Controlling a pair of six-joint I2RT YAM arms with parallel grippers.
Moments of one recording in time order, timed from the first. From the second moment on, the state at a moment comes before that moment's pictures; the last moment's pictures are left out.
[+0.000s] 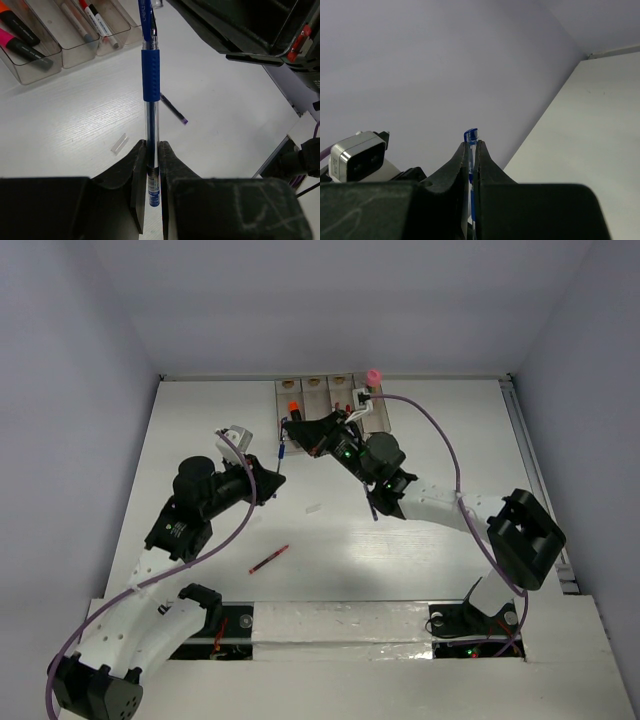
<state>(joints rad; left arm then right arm) -0.38 0.76 0.71 -0.21 0.38 -0.34 0.85 1.61 1.05 0.86 0.03 0.87</state>
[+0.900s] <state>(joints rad) -0.35 0.72 0.70 -0.22 0.40 -0.38 0.94 1.66 0.99 1.01 0.10 0.84</state>
